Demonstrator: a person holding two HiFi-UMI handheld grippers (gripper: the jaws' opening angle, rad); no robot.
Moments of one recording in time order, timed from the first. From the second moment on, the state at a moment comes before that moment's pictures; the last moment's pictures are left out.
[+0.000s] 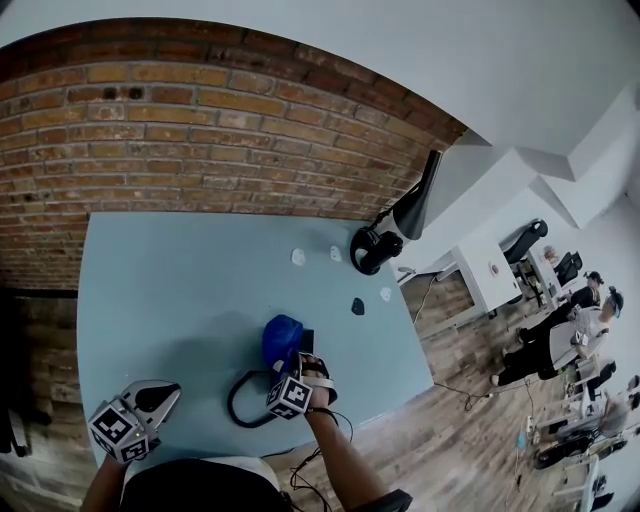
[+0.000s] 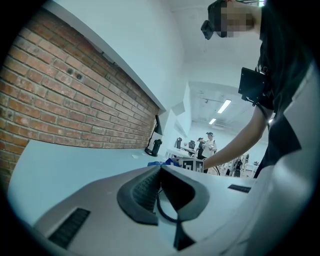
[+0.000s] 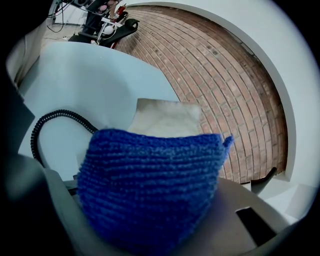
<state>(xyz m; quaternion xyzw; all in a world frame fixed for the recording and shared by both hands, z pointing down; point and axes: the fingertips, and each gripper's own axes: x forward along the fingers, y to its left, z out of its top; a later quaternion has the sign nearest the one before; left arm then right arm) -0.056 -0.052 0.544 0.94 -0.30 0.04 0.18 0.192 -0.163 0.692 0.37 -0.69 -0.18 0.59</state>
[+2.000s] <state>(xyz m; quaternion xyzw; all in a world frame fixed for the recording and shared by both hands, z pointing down) -0.048 -0.041 0.553 0.94 -0.29 0.05 0.19 0.180 -0.085 0.733 0.38 -0.72 -0.12 0.57</state>
